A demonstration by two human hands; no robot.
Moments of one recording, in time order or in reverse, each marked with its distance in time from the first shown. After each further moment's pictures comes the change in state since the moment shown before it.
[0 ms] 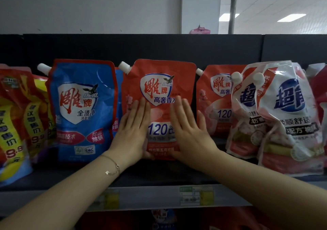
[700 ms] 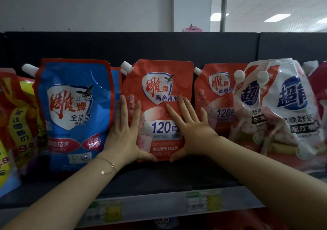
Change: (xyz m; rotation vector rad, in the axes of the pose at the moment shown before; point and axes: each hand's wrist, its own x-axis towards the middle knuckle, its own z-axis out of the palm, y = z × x) left_hand 0.011 -0.022 0.012 -0.173 0.041 -0.096; right_hand 0.035 0.026 0.013 -0.011 -0.286 0.071
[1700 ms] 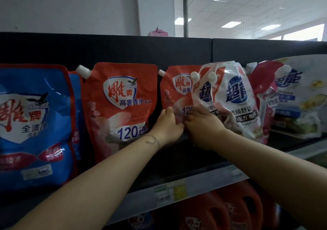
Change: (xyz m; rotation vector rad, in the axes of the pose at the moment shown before) left_hand 0.057 0.161 0.017 -0.639 -0.185 0.140; right_hand -0.068 0.069 -0.021 -0.384 -0.022 0.064
